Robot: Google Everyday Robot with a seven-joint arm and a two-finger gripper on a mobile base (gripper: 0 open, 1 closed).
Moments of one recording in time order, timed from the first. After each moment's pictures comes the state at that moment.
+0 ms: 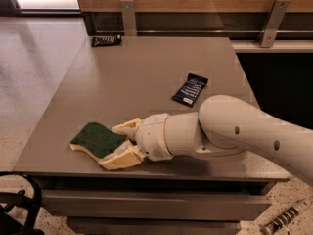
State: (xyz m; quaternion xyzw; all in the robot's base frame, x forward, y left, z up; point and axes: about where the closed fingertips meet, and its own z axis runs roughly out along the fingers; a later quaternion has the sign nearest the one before) arm 0.436 0.091 0.809 -0.54 0.65 0.32 0.43
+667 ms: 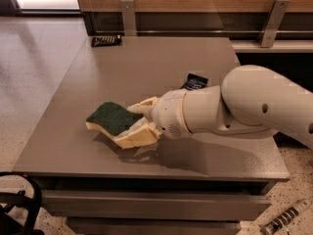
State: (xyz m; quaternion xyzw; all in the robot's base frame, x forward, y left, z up) arm 0.456 0.056 0.857 -0.52 0.68 0.29 0.43
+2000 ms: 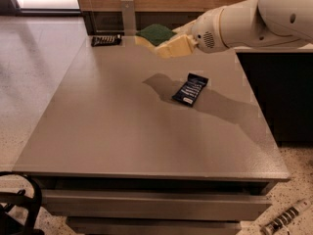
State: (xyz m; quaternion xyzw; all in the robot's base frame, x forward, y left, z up) arm 0.637 -0.056 0.959 -0.42 0.74 0.20 0.48
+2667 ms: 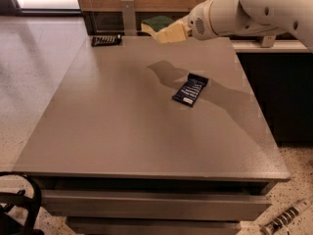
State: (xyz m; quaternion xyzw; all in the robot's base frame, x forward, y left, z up) arm 0.703 -0.064 0.956 -0.34 0.78 0.18 0.48
